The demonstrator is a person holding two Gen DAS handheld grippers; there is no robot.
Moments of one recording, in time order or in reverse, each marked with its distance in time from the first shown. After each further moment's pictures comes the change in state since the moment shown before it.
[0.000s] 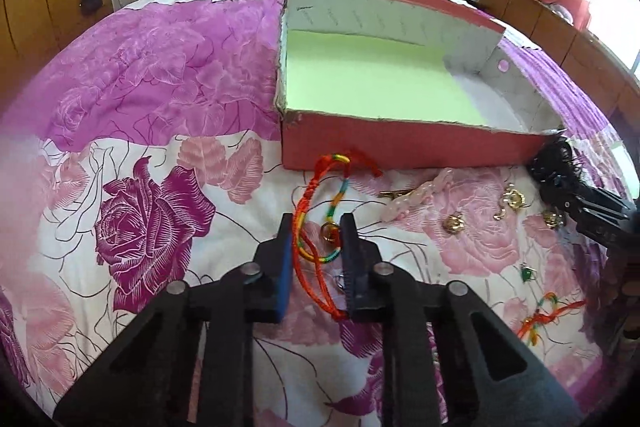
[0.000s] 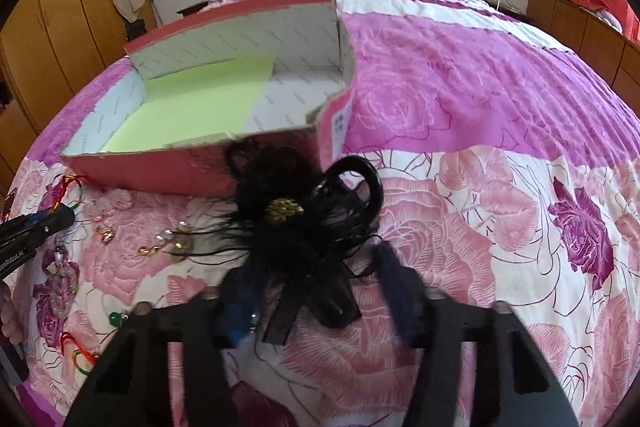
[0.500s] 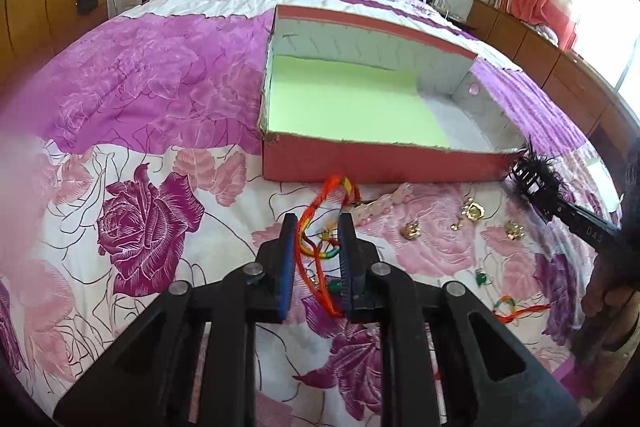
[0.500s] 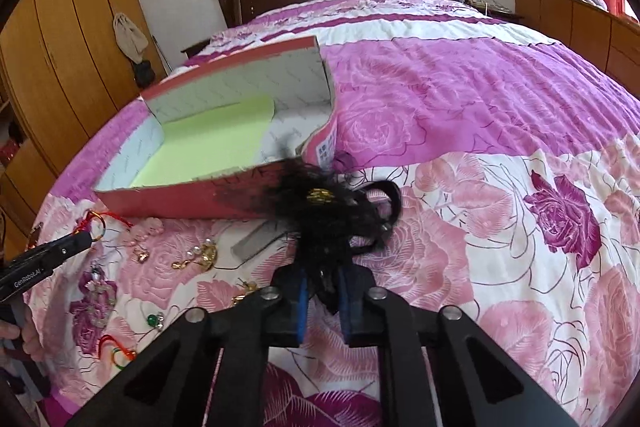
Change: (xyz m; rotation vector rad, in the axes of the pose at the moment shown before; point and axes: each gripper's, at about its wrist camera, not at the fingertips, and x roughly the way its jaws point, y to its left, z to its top) left arm -0.023 0.006 0.008 -0.034 -0.060 -0.071; right arm -0.038 -0.014 -0.011 0.097 -0.102 0.072
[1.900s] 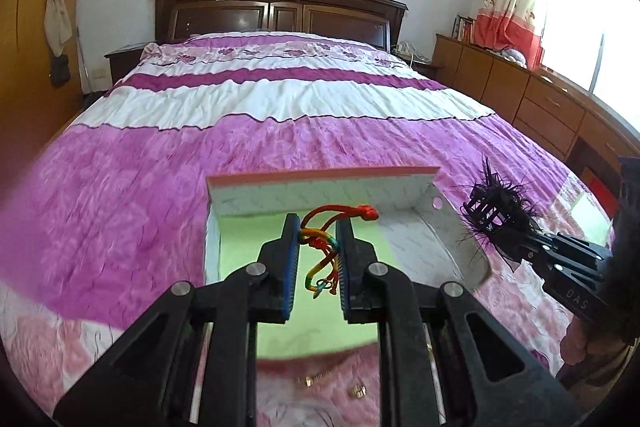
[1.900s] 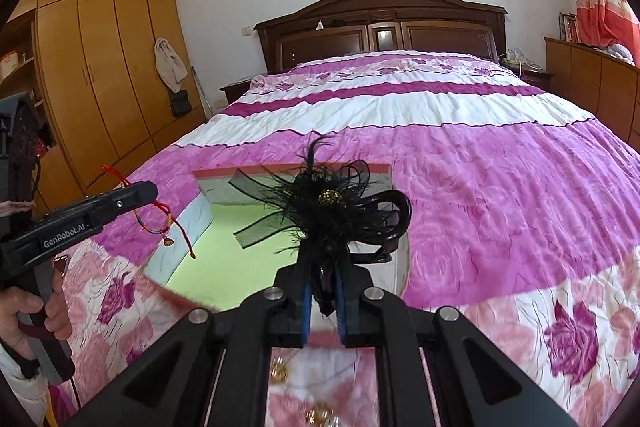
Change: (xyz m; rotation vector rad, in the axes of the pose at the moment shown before) left arm 0.023 -0.032 0.121 0.132 -0.202 -0.061; right arm -0.002 0.046 0.090 -0.093 -0.168 0.080
